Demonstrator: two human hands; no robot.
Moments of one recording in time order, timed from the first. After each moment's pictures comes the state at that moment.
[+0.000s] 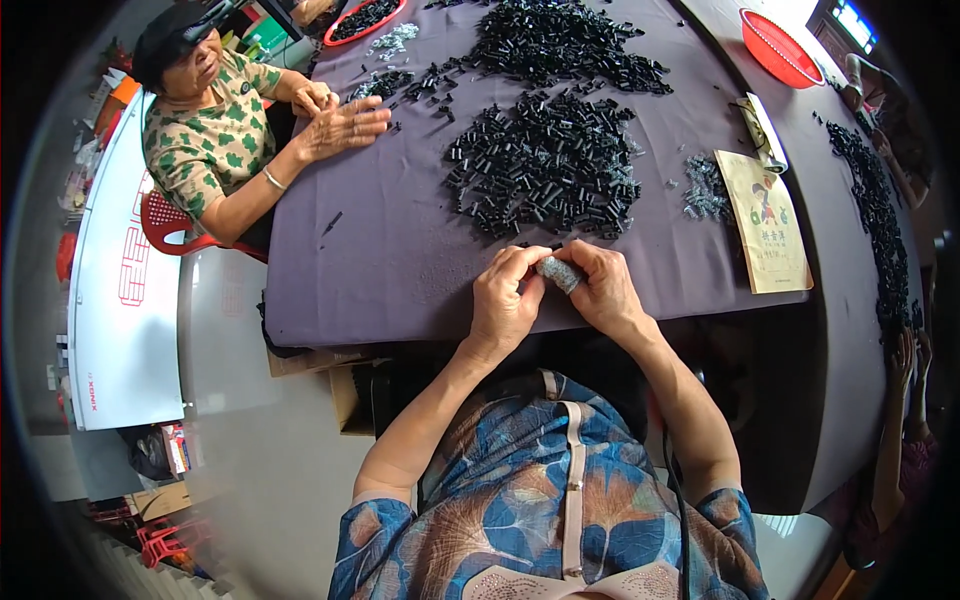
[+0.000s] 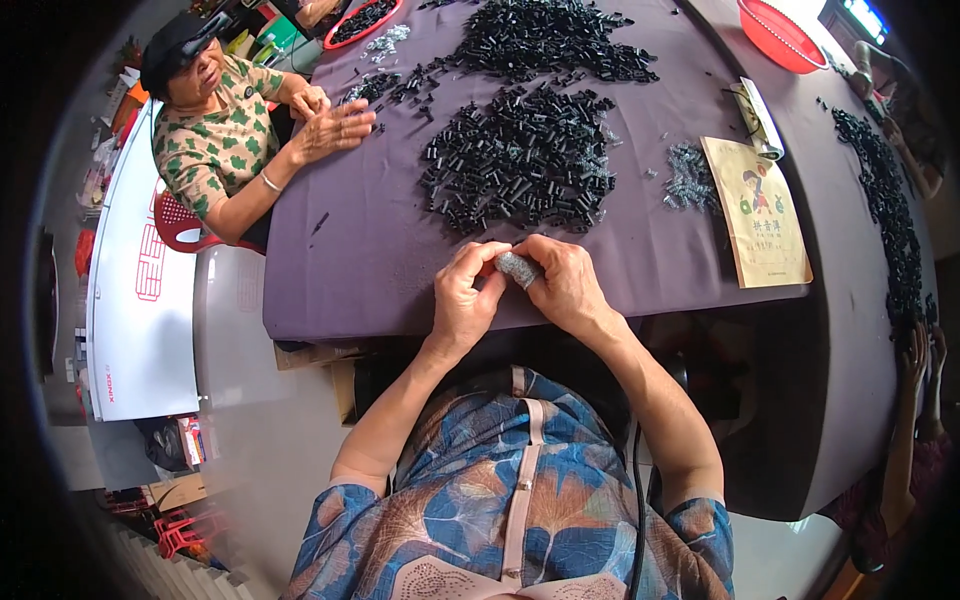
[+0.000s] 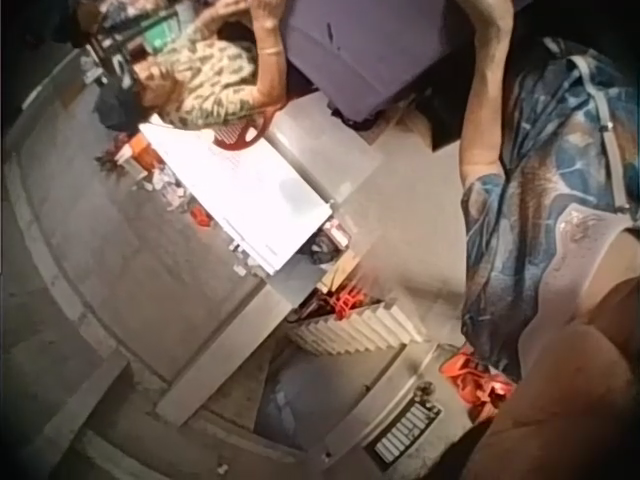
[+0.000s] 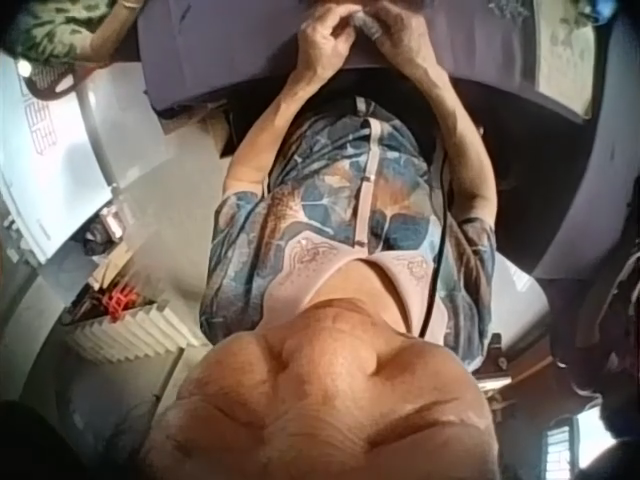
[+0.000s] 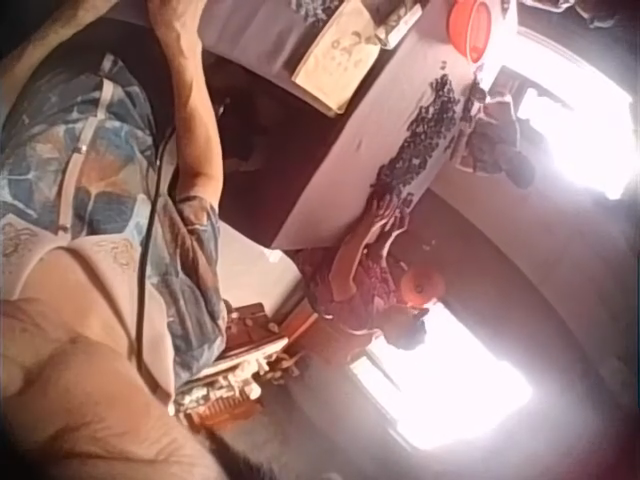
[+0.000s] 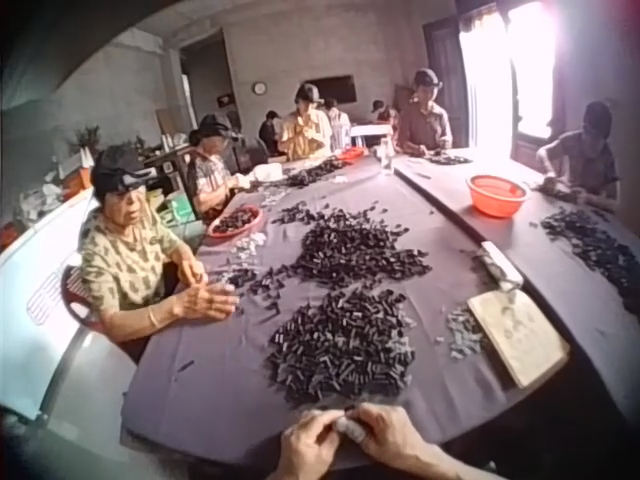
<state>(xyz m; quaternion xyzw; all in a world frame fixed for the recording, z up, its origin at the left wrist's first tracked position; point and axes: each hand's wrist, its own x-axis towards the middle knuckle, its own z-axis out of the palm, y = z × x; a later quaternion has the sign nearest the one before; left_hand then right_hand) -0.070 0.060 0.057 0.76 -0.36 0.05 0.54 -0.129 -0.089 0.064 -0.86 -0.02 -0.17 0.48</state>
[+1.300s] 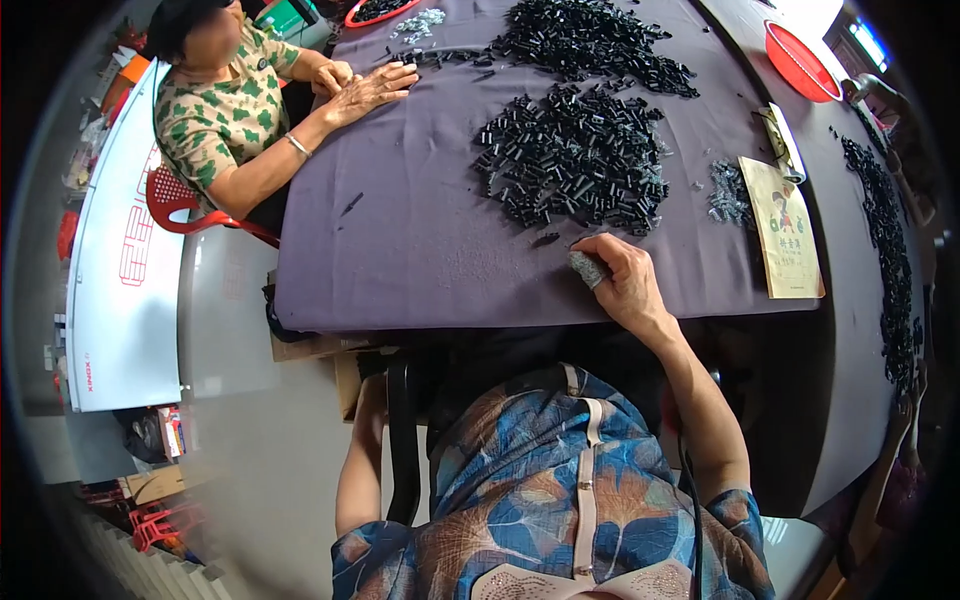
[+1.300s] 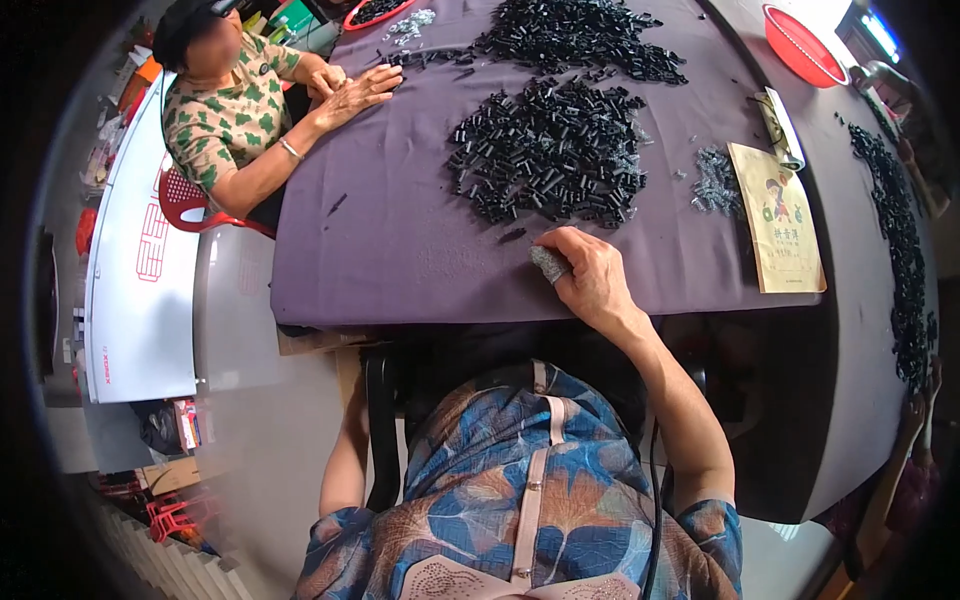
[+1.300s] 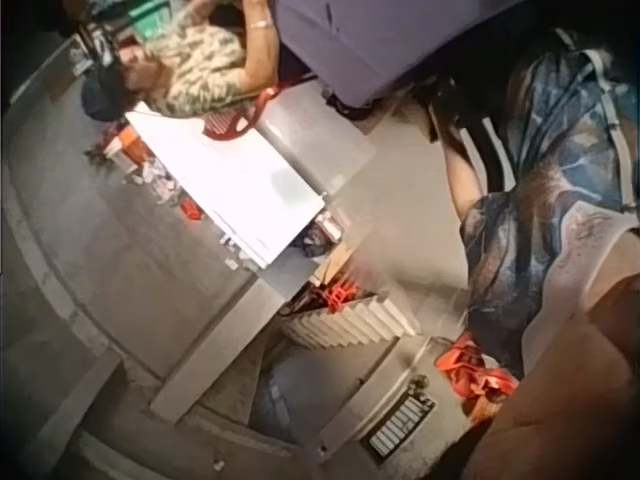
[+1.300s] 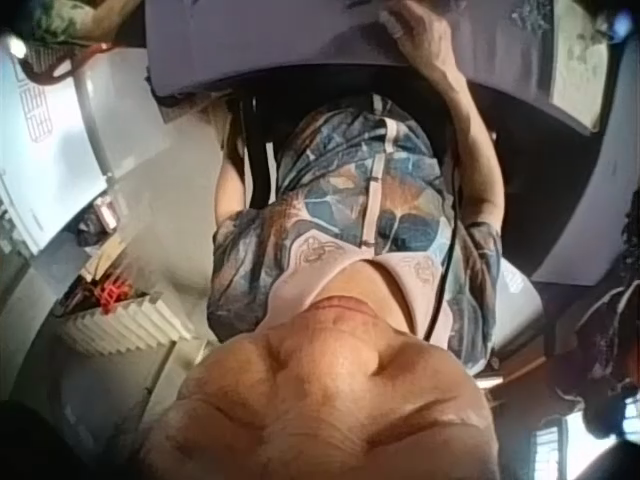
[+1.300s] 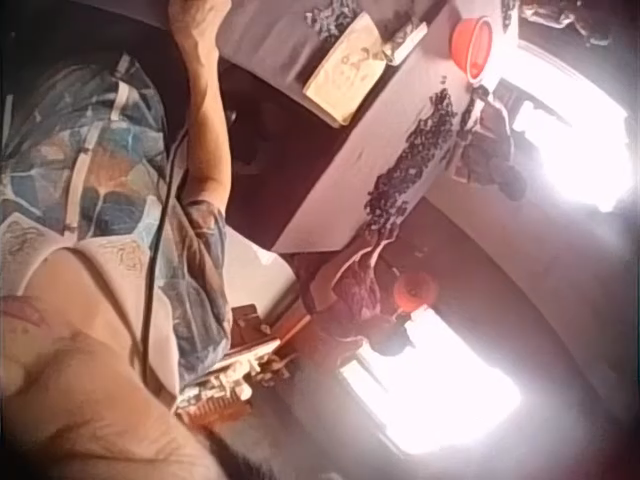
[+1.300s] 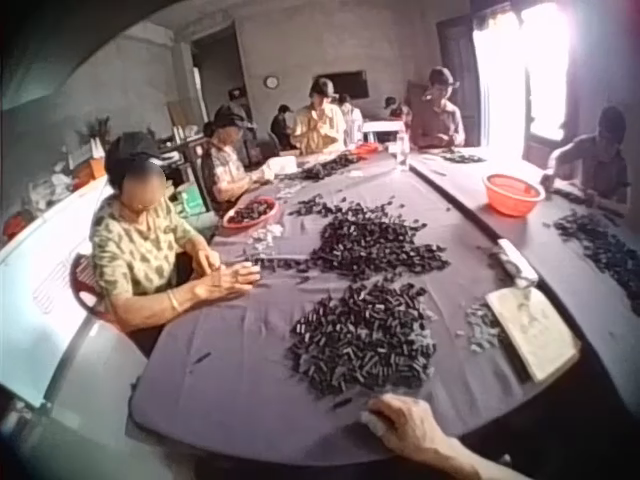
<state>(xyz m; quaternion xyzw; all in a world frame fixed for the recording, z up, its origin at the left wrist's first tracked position) -0.090 0.504 -0.259 0.63 0.29 -0.10 0.71 -0.127 -0.082 0.064 -0.88 -0.02 -0.18 0.43</state>
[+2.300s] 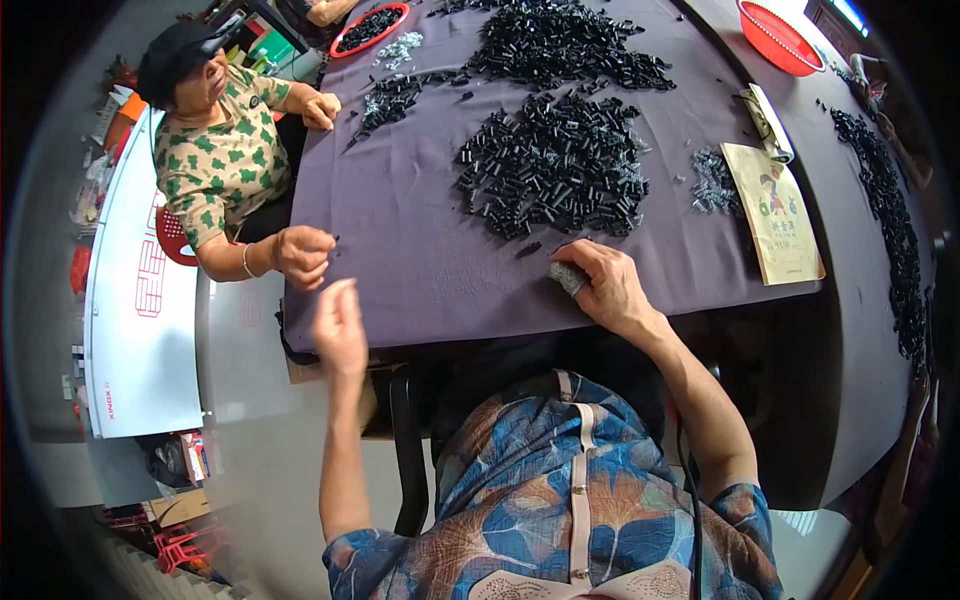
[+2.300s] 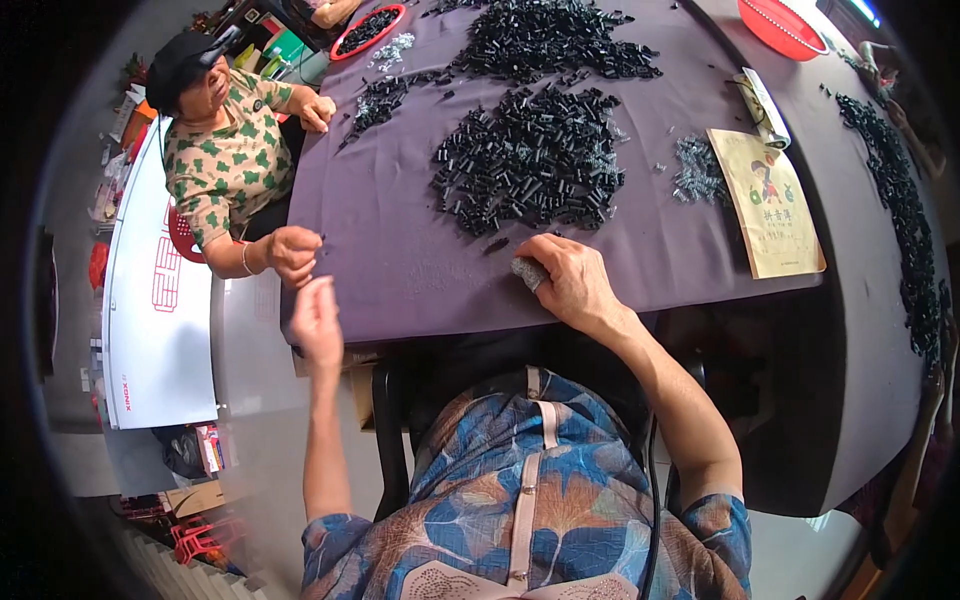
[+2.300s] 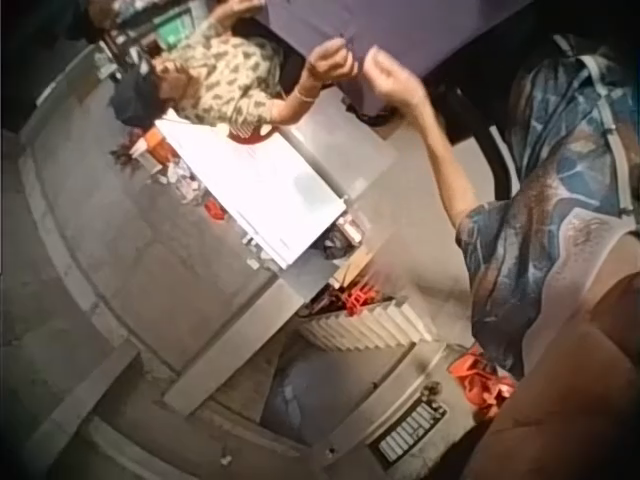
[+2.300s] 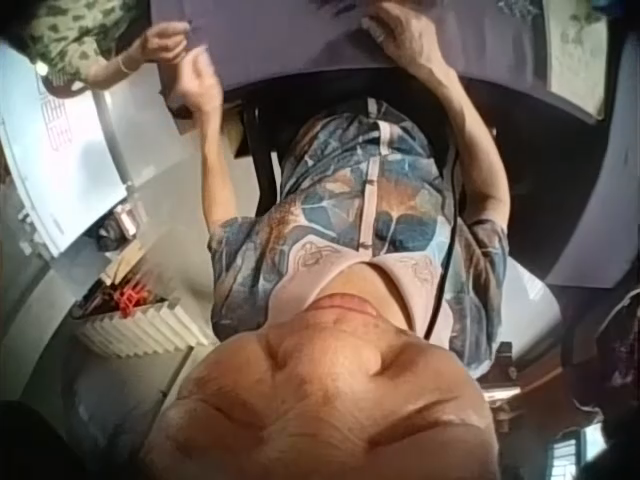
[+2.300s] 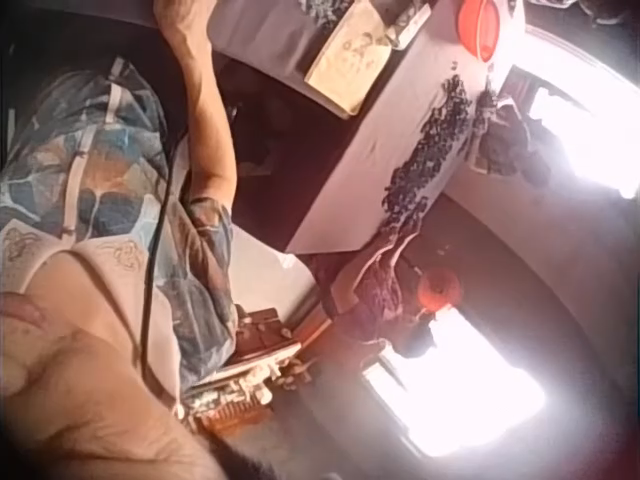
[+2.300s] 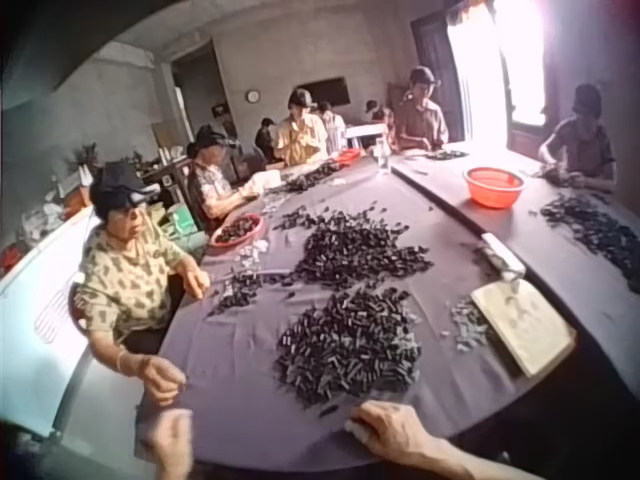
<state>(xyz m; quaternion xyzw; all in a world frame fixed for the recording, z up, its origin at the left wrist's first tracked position) -0.012 0.249 0.066 0.84 -0.18 0.19 0.47 -0.126 -0.087 0.061 -0.88 -0.07 -0.19 0.42</state>
